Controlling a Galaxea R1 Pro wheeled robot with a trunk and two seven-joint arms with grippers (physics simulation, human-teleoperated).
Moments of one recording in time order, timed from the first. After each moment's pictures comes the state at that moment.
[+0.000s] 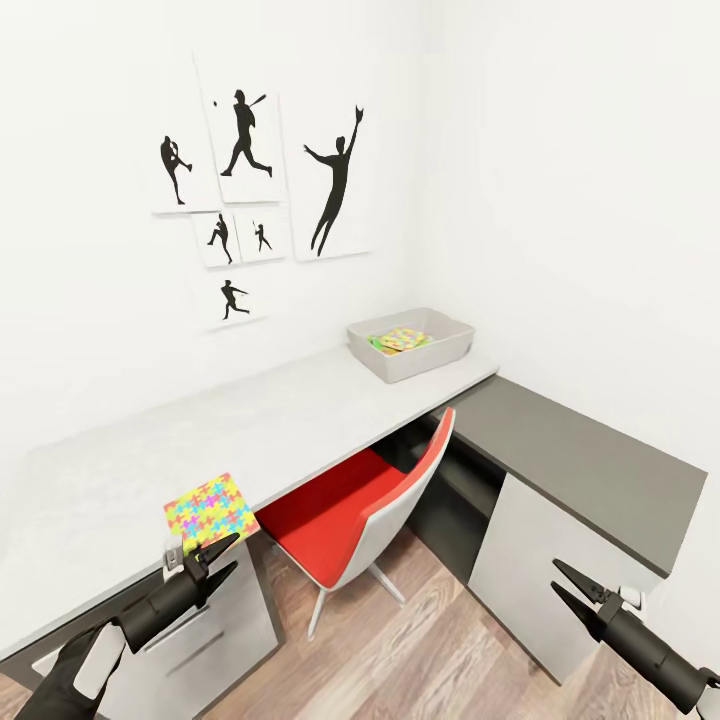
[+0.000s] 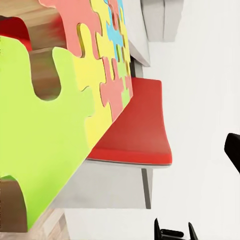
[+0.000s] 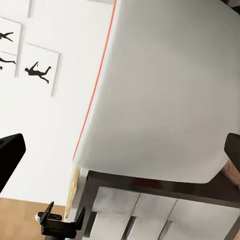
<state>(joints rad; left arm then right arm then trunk) -0.44 0.15 0.43 -0.63 0.54 0.68 -1.00 -0.26 -0.45 -0.03 -0.66 -1.12 0.47 1.06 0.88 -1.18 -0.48</state>
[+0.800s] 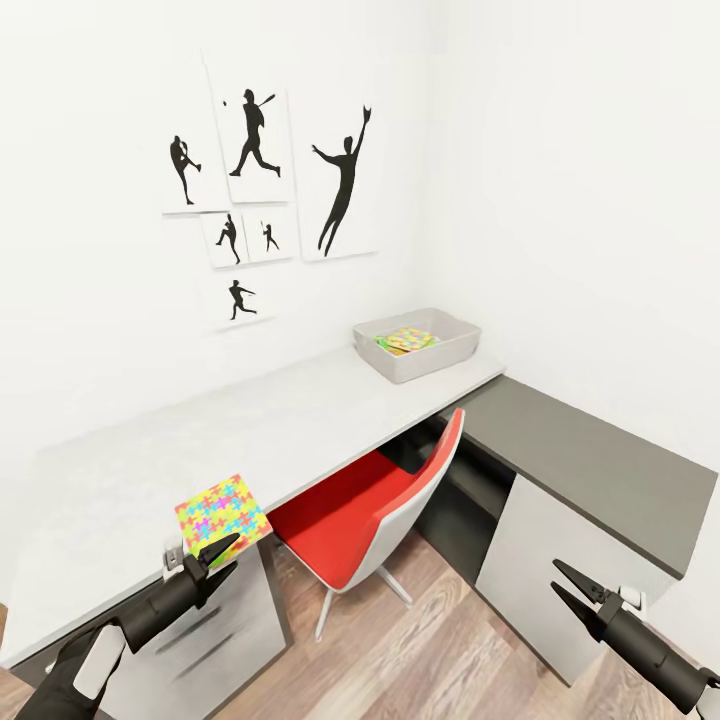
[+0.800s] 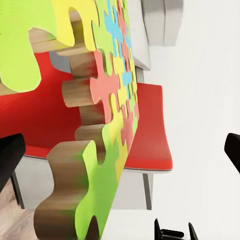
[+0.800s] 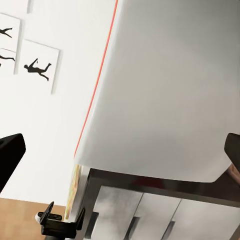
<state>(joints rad) -0.44 0.15 0.43 -0.63 0.54 0.68 -1.00 -0.26 -0.45 -0.03 -0.66 -1.12 0.47 1.06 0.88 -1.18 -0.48</state>
